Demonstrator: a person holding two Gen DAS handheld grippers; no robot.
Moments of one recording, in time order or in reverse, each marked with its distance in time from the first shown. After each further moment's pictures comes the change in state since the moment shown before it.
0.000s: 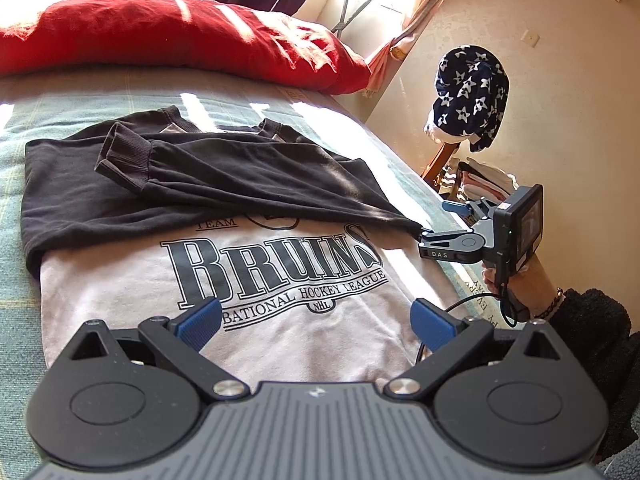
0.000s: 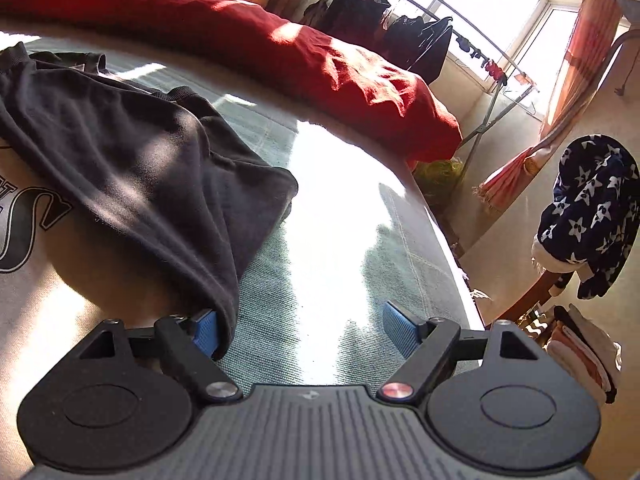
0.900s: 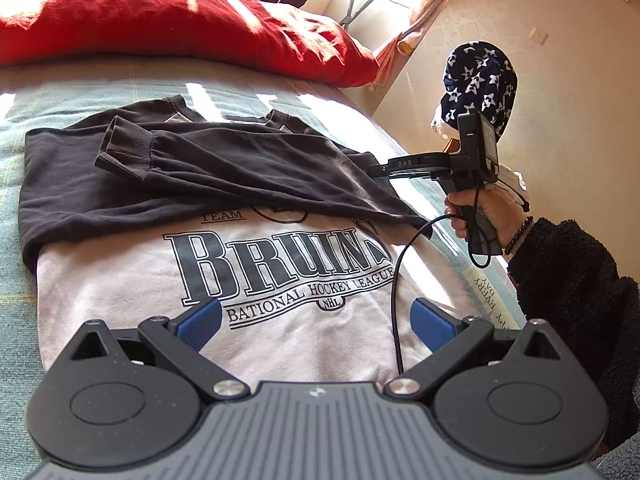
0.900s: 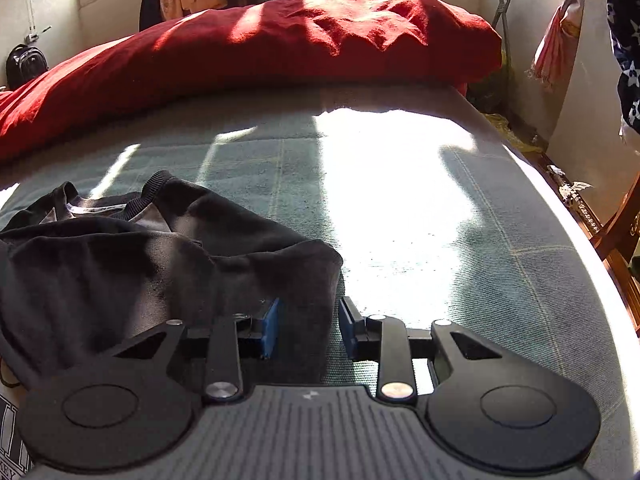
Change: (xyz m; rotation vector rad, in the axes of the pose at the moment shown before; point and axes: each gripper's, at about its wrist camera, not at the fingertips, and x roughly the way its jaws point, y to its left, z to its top) left arm 0.013 0.007 0.000 -0.021 0.026 0.014; right arm 0.105 -0.048 0.075 0.445 0.155 0.347
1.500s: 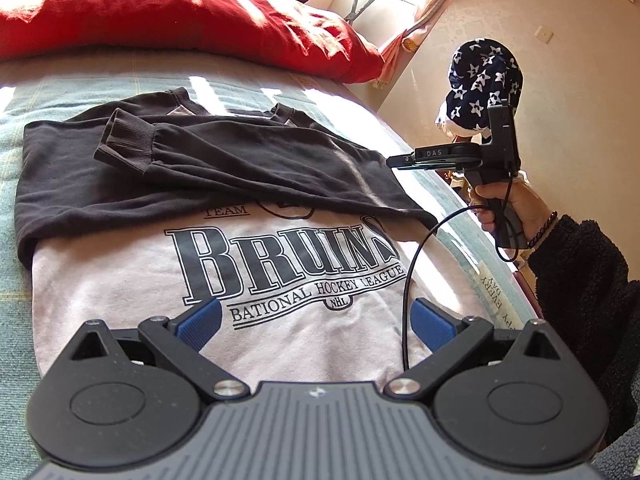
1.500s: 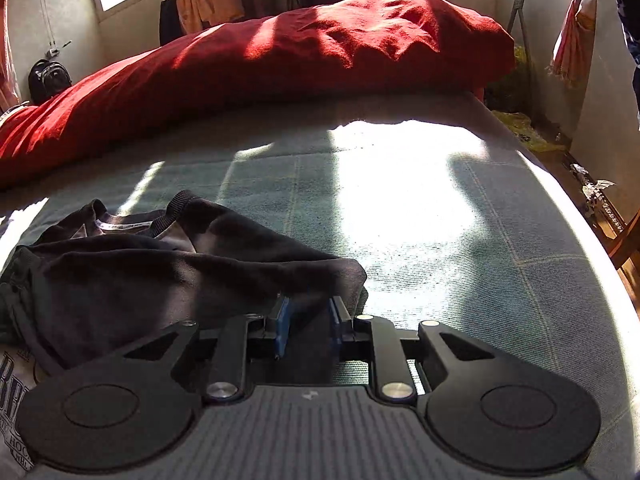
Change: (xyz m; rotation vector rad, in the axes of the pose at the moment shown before) left arm 0.006 0.001 -0.001 -0.002 0.011 0.005; right arm -0.024 -0.014 0.003 0.014 0.017 0.129
